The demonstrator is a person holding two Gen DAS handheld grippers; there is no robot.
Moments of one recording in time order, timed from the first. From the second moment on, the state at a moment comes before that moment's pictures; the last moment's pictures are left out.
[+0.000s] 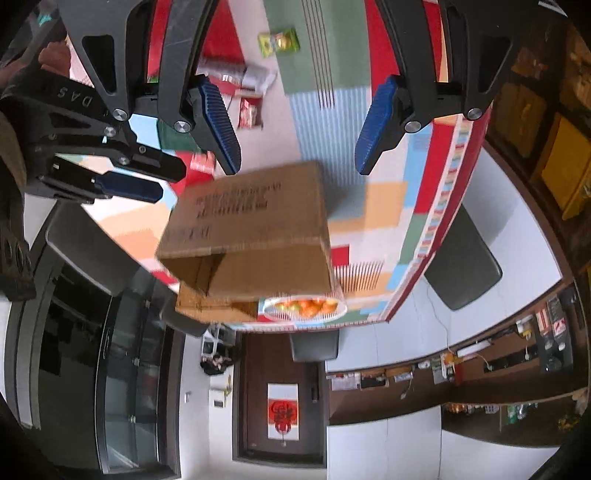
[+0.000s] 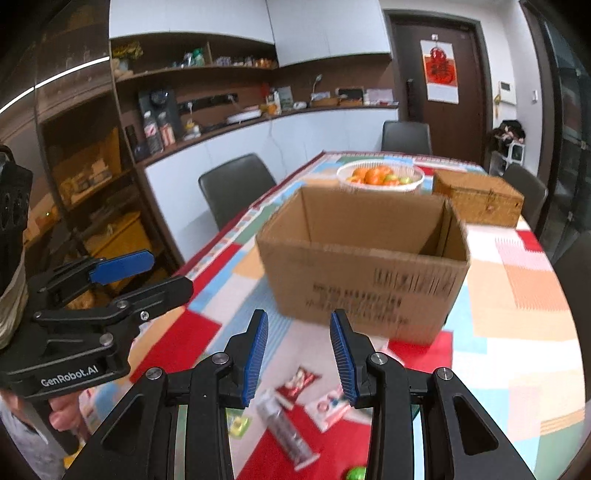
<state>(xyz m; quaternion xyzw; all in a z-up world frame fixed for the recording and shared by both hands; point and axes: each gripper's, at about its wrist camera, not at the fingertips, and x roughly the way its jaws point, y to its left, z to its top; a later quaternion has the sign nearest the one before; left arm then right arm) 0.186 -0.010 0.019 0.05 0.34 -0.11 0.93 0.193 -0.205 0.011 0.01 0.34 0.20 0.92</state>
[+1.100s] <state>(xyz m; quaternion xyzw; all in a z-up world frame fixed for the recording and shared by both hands) 0.179 0.002 -0.130 -0.01 0.53 -0.16 0.84 0.185 -0.175 -0.121 -0.07 0.51 0.24 0.82</state>
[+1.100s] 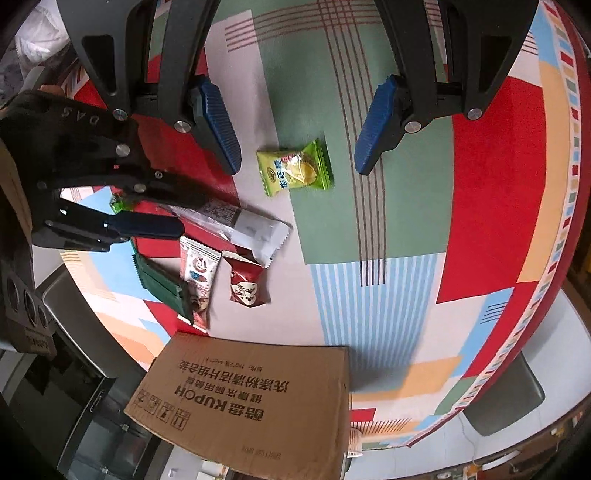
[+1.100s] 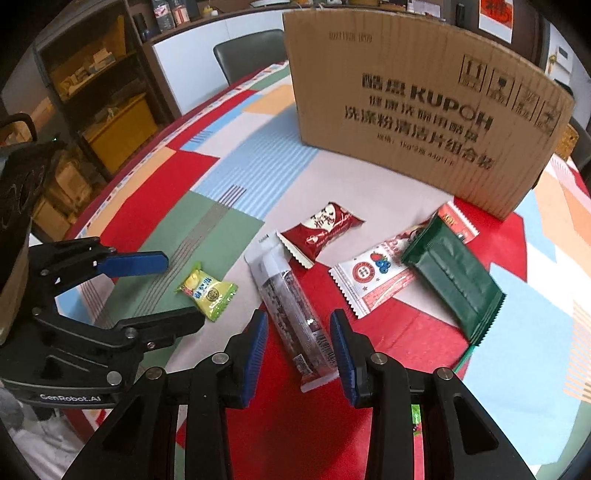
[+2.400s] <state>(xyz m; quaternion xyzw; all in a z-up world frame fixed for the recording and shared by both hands) 0.170 -0.003 -0.115 -0.02 0.48 -0.14 0.87 0.175 -0.165 -0.109 -0.07 0.47 0.25 0.84</state>
